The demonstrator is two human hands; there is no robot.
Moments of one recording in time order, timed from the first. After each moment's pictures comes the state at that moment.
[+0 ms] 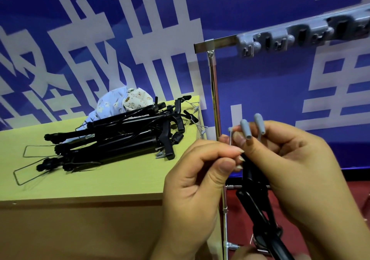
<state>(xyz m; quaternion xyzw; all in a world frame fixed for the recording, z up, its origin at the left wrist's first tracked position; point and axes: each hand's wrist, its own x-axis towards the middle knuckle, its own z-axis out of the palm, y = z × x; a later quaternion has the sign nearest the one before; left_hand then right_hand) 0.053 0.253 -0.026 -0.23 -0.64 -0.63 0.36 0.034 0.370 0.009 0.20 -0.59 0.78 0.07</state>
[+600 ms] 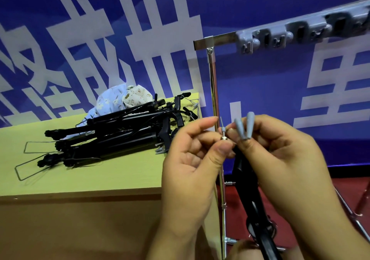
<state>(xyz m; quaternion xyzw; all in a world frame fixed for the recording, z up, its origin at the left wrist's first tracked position) 0.050 0.255 -0.019 -0.16 -0.59 -0.73 0.30 0.028 0.368 -0.006 0.25 -0.64 0.71 0.15</state>
